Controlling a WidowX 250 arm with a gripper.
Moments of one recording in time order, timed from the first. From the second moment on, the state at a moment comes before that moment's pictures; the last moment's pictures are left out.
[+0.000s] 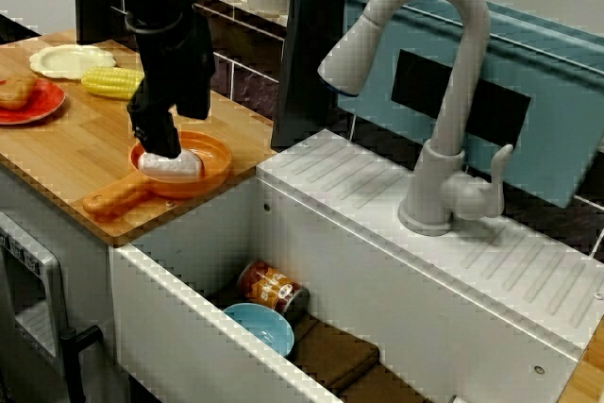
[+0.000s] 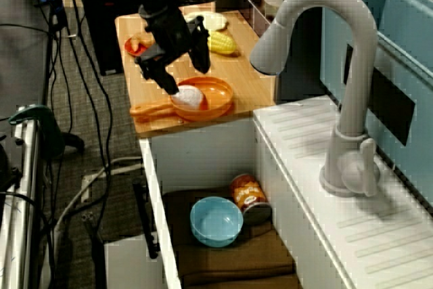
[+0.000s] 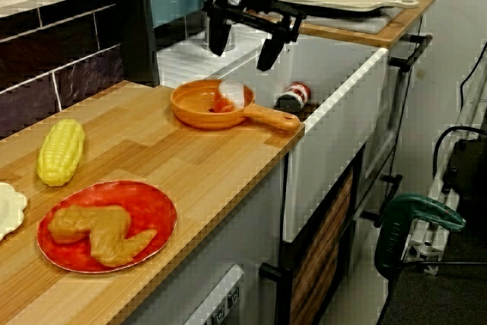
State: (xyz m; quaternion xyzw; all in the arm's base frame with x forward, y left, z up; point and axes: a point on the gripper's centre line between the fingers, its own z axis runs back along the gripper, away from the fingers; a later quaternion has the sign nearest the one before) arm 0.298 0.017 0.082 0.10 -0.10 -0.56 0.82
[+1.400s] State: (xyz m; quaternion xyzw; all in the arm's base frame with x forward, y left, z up) arm 0.327 0.108 0.082 0.11 -0.04 -0.60 0.79
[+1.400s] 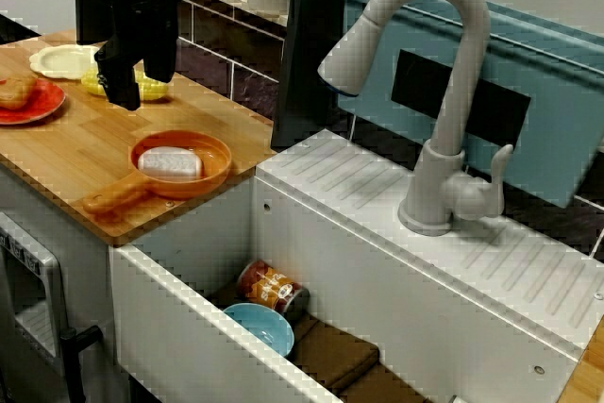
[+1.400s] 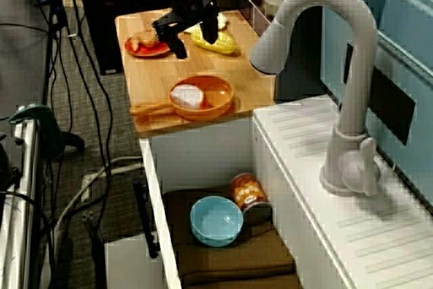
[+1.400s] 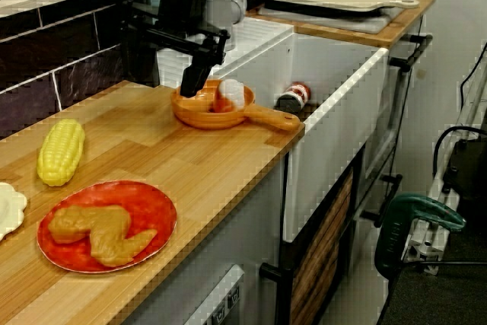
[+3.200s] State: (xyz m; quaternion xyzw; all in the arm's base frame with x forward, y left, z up) arm 0.318 0.090 0.027 0.06 -0.02 -0.63 0.77
